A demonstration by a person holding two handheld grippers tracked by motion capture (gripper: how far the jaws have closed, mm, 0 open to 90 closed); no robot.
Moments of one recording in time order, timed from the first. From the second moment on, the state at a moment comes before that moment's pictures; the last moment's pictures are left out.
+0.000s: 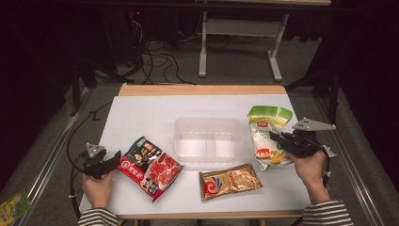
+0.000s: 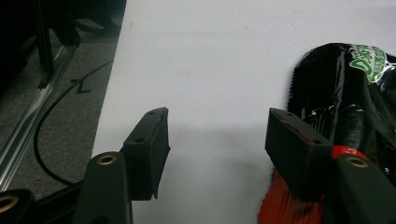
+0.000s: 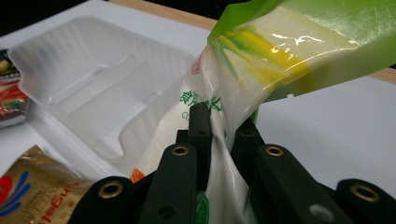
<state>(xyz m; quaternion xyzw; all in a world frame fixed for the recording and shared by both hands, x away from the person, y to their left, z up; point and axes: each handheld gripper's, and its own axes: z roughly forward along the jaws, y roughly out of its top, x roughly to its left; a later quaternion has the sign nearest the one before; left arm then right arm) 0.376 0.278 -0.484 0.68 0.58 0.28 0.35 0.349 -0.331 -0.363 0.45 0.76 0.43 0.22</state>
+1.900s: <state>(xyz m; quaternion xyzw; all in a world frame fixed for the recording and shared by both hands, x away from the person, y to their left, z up) 0.374 0.279 -0.484 0.68 0.58 0.28 0.36 0.413 -0.222 -0.345 0.43 0.76 0.43 0.22</state>
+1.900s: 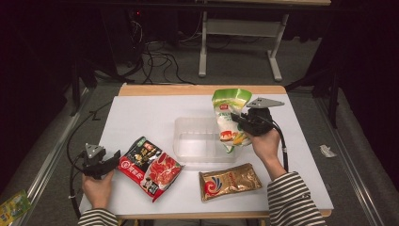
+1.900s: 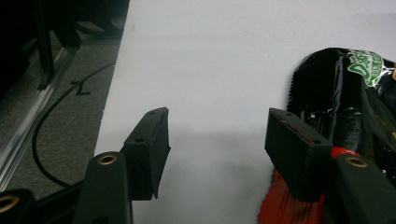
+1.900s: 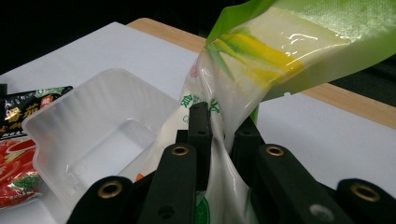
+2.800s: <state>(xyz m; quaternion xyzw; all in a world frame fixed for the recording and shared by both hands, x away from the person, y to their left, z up) 0.375 0.280 -0.484 0.68 0.58 0.28 0.36 0.433 -0.207 -0.357 0.44 0.77 0.40 0.23</state>
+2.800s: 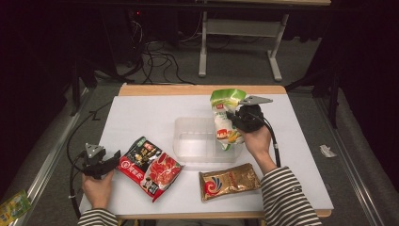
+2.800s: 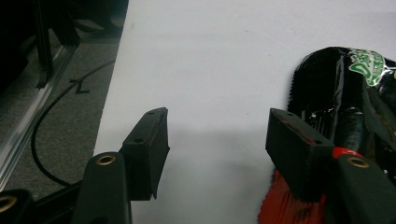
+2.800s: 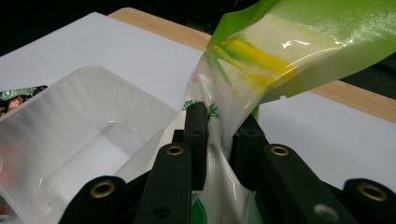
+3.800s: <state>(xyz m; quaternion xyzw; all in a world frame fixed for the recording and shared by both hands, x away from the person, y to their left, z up) 0.376 0.279 -0.485 0.68 0.58 0.28 0.35 0.419 -0.202 -0.364 0.41 0.80 0.39 0.20</state>
